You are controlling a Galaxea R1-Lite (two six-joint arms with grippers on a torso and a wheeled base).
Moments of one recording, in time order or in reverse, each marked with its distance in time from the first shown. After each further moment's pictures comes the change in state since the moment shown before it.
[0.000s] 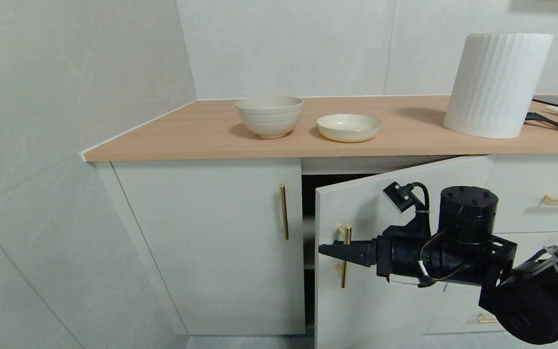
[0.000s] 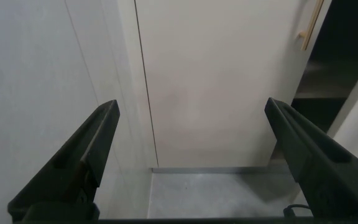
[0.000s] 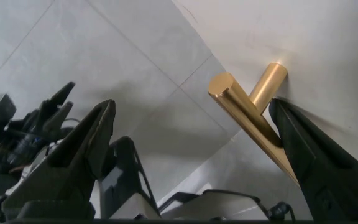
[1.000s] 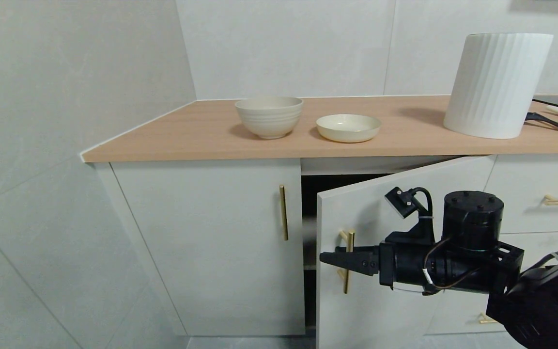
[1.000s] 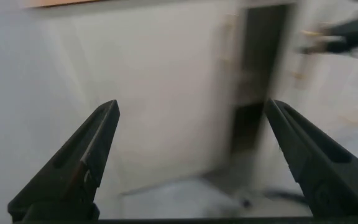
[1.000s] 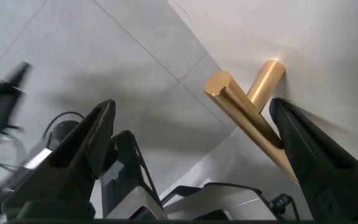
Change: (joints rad) left arm -0.020 0.220 -0.389 0.184 -0.272 0.029; right arm 0.029 -0.022 0.034 0.001 -0.010 -0.003
